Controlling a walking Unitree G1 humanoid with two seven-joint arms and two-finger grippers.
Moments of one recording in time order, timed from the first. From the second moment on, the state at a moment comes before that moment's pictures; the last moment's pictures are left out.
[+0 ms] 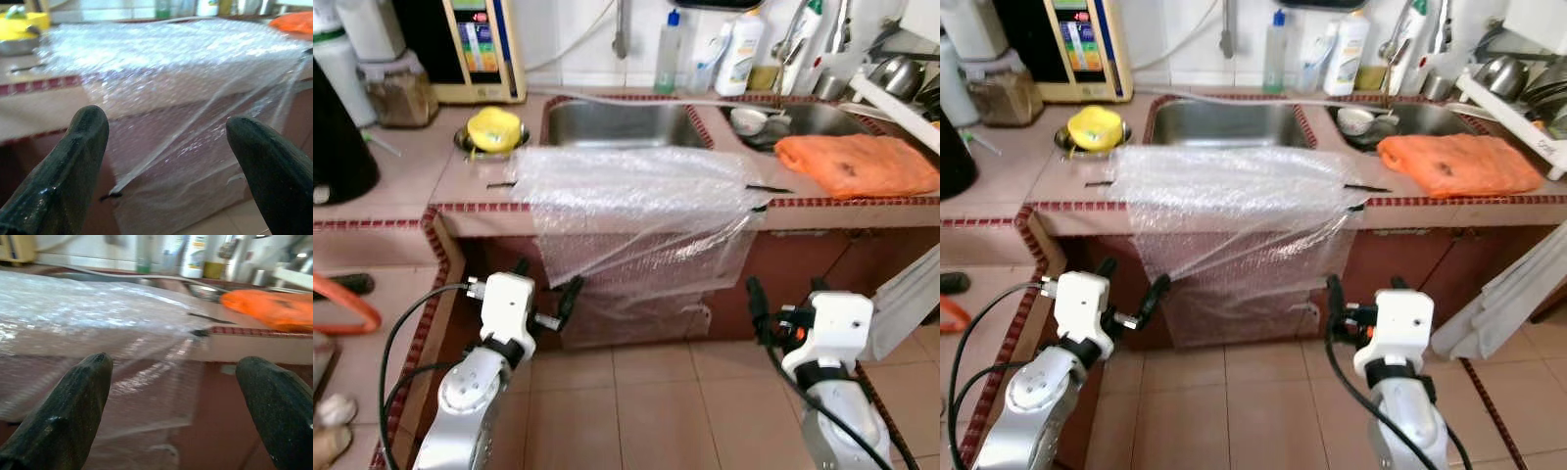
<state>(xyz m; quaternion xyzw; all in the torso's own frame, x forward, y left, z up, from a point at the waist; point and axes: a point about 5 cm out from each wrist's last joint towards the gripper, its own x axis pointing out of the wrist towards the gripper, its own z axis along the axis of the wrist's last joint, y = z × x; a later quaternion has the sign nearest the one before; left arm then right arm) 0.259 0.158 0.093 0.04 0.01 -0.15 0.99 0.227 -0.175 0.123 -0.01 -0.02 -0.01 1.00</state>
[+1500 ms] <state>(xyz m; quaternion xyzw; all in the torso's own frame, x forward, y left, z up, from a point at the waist) 0.258 0.180 0.100 0.05 -0.01 -0.11 0.99 0.246 -0.147 0.134 0.00 -0.06 0.06 1.00</state>
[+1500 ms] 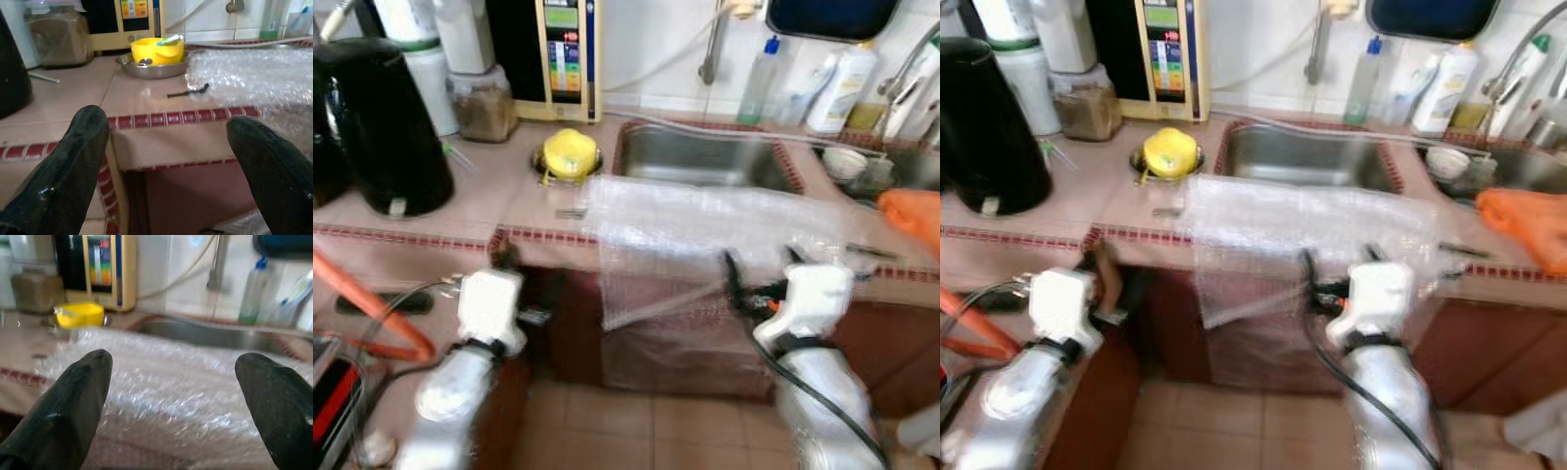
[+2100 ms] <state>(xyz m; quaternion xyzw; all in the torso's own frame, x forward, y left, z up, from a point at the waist) 0.260 0.166 0.103 0.04 -0.03 -0.13 0.99 0.247 -0.159 0.134 -0.01 -0.06 0.04 1.00</state>
